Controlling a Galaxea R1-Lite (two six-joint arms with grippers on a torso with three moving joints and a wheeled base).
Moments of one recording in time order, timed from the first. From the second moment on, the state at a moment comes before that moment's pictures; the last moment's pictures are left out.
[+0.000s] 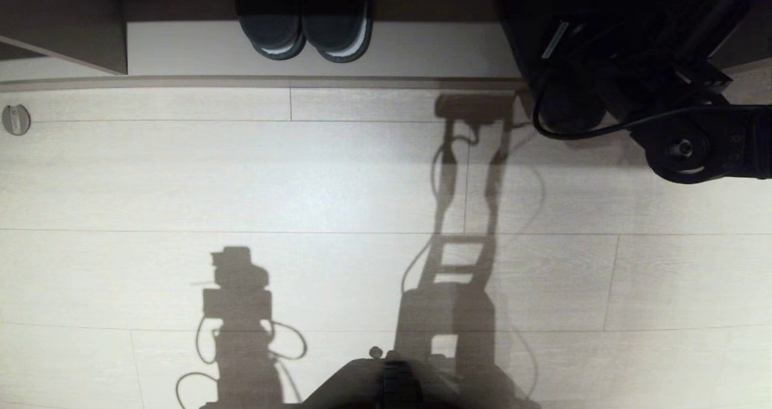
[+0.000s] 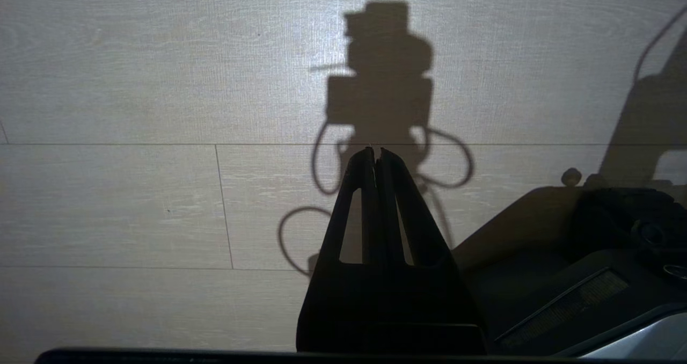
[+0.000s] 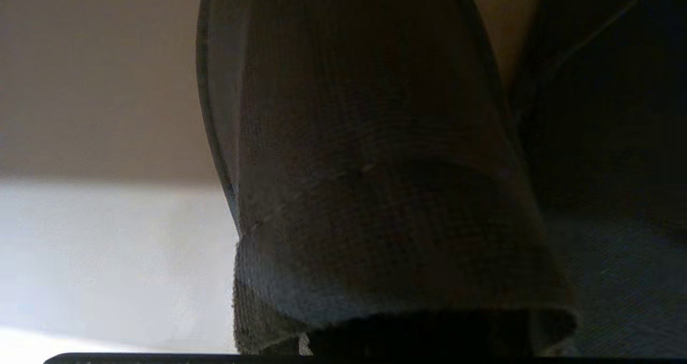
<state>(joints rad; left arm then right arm) 0.00 0.00 0.00 0.00 0.00 0.00 0.28 1.90 -1.57 -0.80 -0.15 0.02</state>
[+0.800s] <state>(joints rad) 0.00 0.00 0.00 0.00 0.00 0.00 0.29 2.00 -1.83 -0.69 -0.36 0.05</state>
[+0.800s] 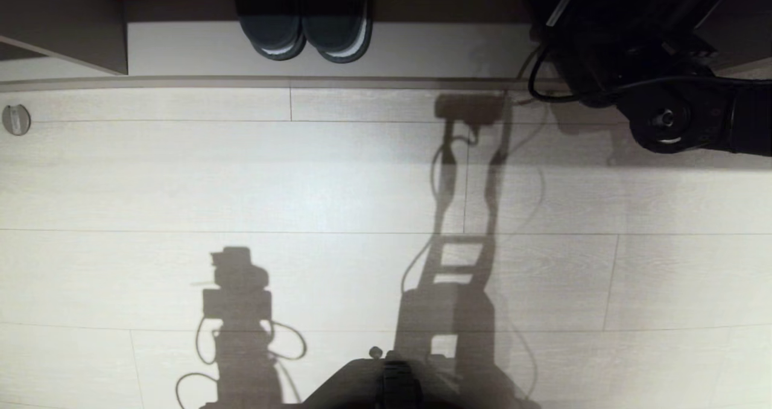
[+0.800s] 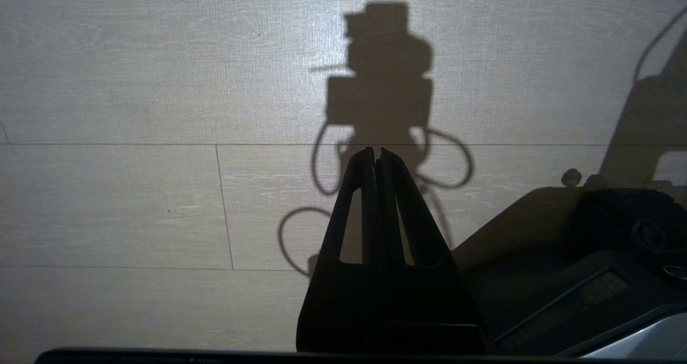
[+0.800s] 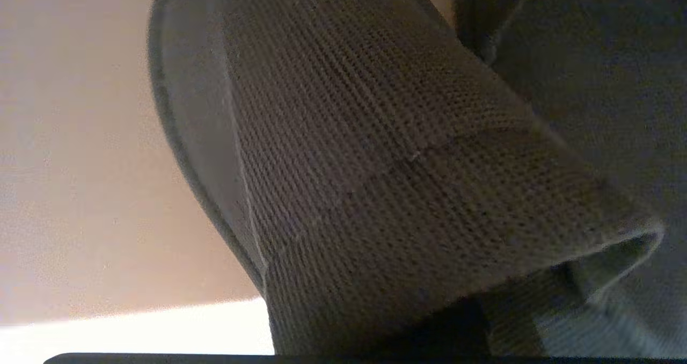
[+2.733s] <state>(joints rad) 0.00 0.00 0.00 0.00 0.00 -0.01 0.46 2.03 -1.93 -0.59 -0.56 0.33</state>
